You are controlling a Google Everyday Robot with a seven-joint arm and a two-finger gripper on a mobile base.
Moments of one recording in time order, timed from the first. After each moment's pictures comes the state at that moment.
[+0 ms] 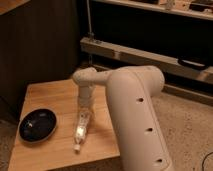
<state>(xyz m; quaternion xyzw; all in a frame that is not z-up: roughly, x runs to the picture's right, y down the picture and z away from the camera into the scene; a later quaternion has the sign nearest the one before) -0.122 0.158 0.865 -0.37 0.32 0.65 0.58</state>
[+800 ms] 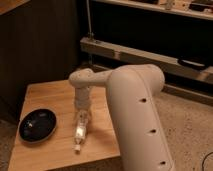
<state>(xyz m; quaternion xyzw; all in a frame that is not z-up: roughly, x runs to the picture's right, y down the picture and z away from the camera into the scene) -0.135 0.154 0.818 -0.36 0.32 0.63 0.61</state>
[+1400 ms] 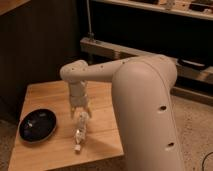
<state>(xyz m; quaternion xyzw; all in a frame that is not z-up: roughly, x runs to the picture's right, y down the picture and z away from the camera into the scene) -0.133 0.140 0.758 -0.34 0.32 0.62 0.63</state>
